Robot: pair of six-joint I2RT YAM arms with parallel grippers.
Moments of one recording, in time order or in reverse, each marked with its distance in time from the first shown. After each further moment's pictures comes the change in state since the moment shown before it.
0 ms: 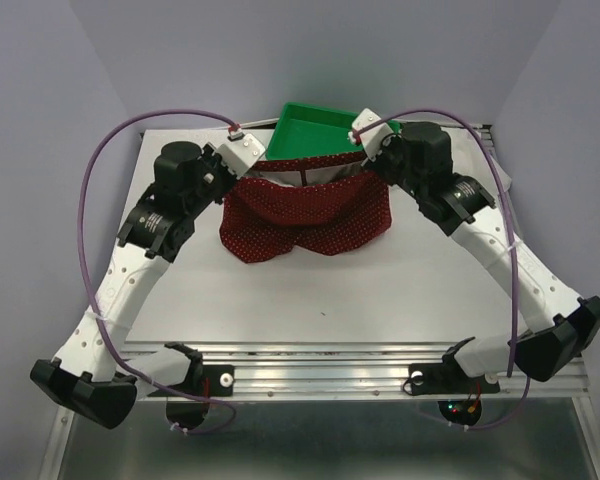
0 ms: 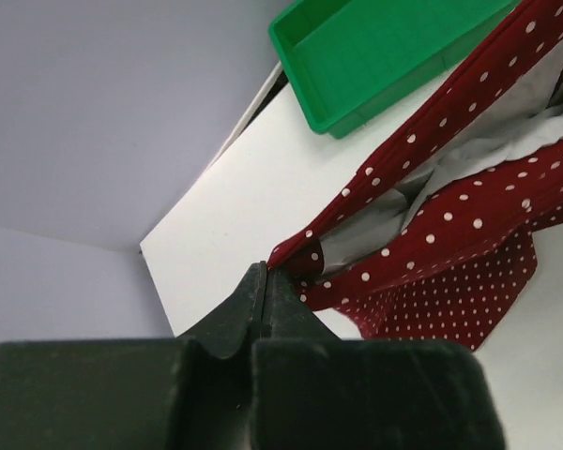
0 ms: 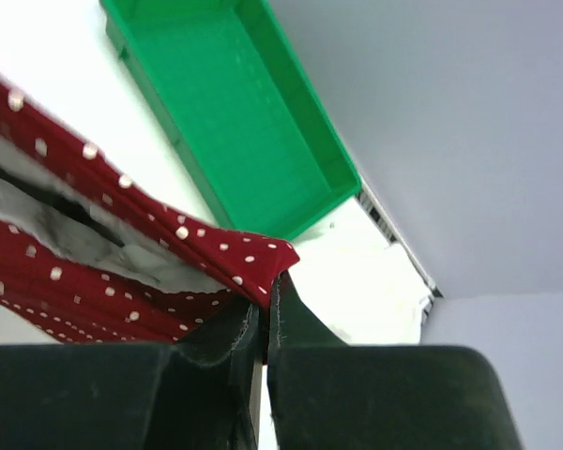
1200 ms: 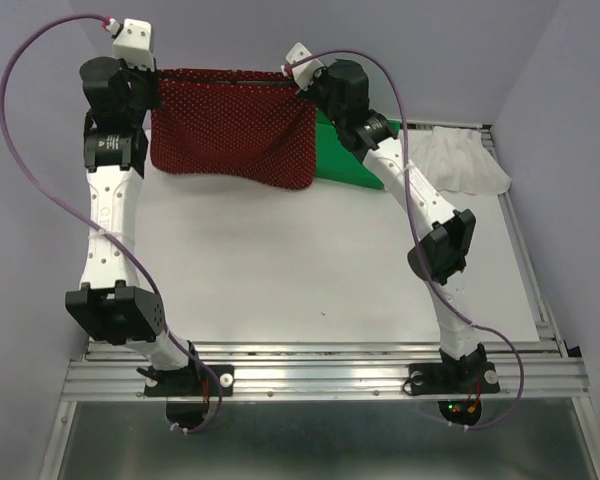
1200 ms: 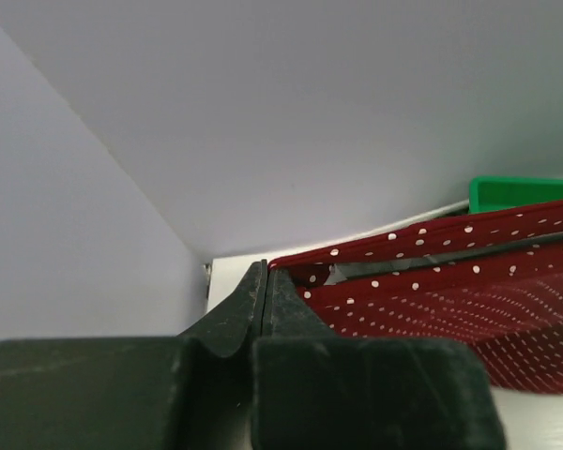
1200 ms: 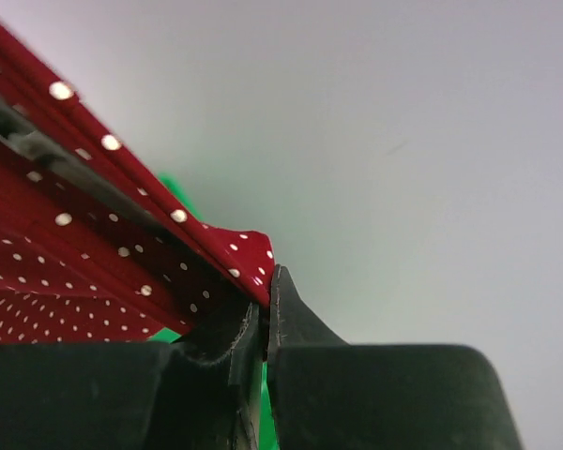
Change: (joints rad) left arm 0.452 0.446 0.496 0.222 0.071 -0.385; right arm 0.005 0.879 0.971 0.130 0.057 -0.130
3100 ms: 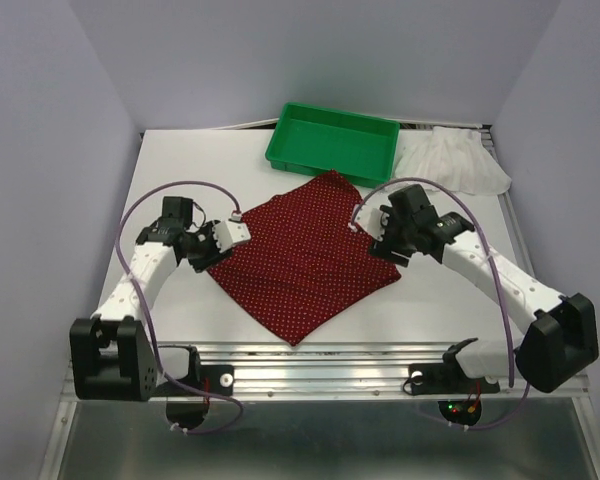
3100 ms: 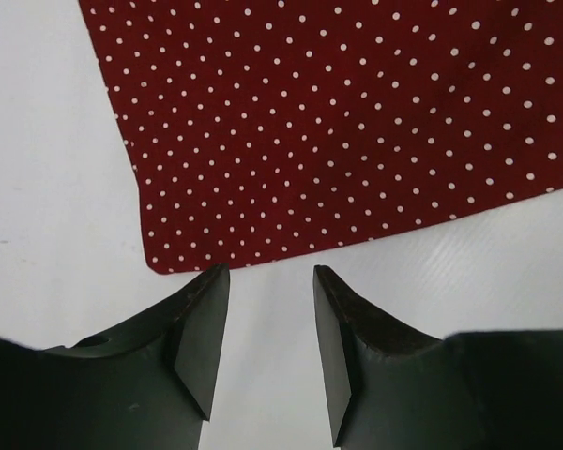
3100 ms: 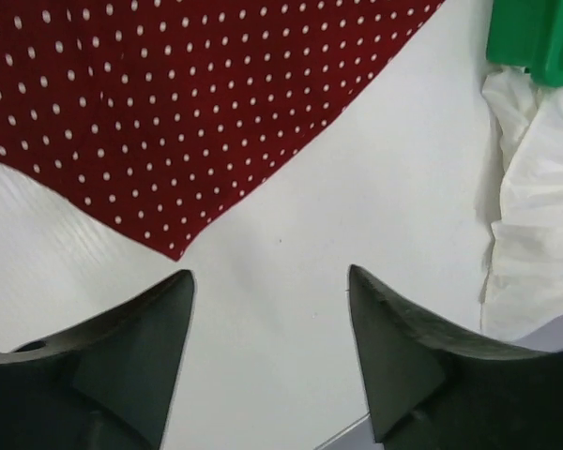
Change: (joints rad) left arm -0.098 -0.396 -1.021 -0.399 0.310 0.908; right arm -0.066 -0.956 -1.475 -0.398 -0.203 -0.117
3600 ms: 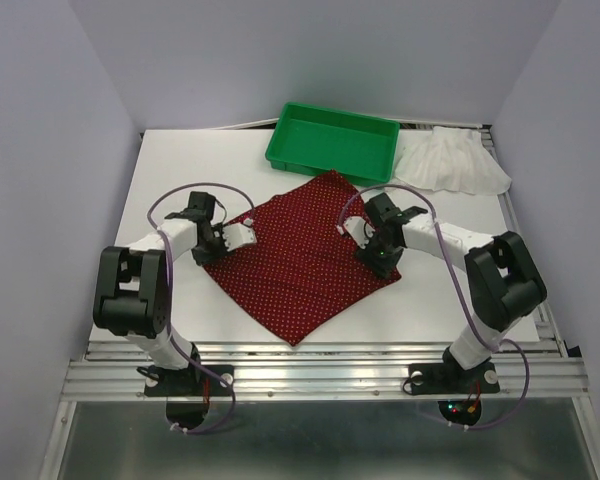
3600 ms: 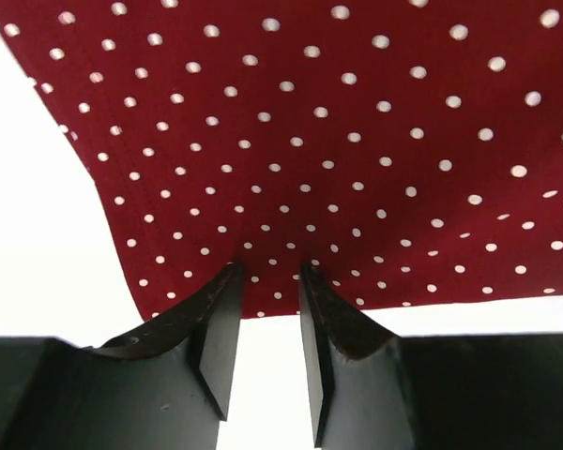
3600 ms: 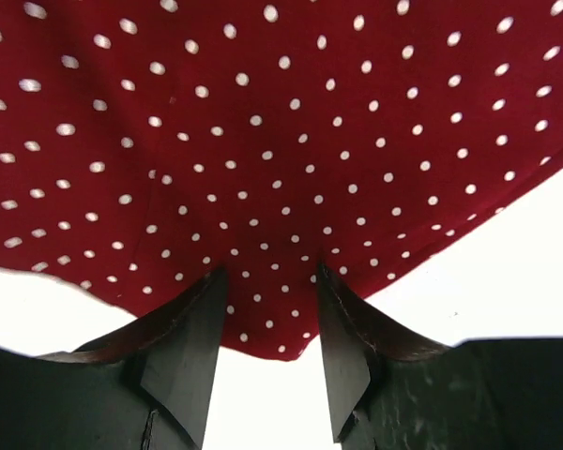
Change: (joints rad) left arm -0.068 0.430 0.087 0.153 -0.301 0.013; right arm -0.008 0.386 0.072 0.003 -0.123 0.333
